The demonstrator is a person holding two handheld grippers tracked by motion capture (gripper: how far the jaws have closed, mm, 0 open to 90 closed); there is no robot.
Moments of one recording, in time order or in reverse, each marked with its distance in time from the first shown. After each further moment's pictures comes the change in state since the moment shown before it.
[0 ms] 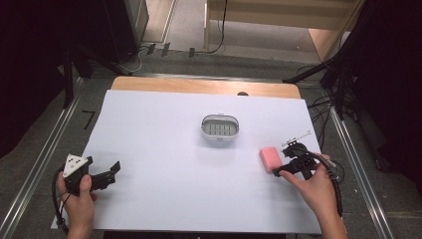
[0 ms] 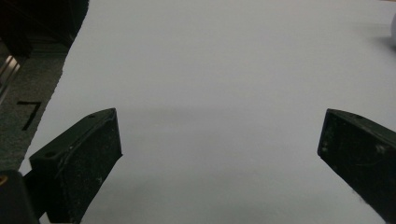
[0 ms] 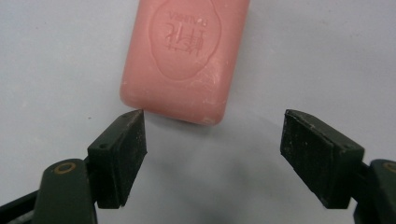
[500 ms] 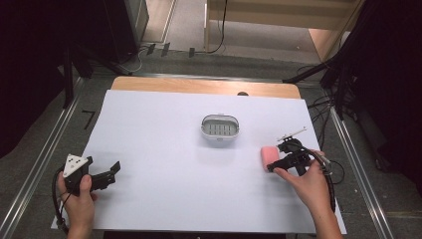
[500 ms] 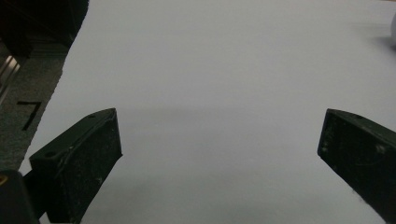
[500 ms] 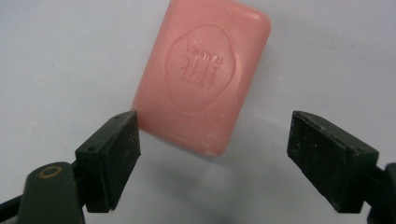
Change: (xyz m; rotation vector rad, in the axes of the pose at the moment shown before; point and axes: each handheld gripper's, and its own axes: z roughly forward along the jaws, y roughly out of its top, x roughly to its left) left arm 0.000 0.000 0.000 0.000 0.000 -0.001; right arm 0.007 0.016 0.002 -0.009 -0.001 0.044
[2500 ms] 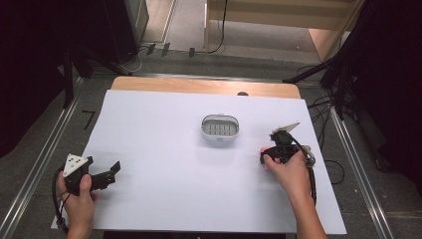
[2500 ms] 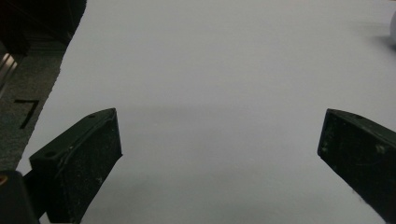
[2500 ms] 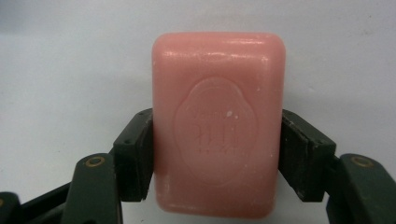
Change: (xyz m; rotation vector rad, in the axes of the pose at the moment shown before) left arm 0.001 0.000 0.001 0.007 -0.007 -0.003; right arm 0.010 0.031 0.026 0.090 -0.017 0.315
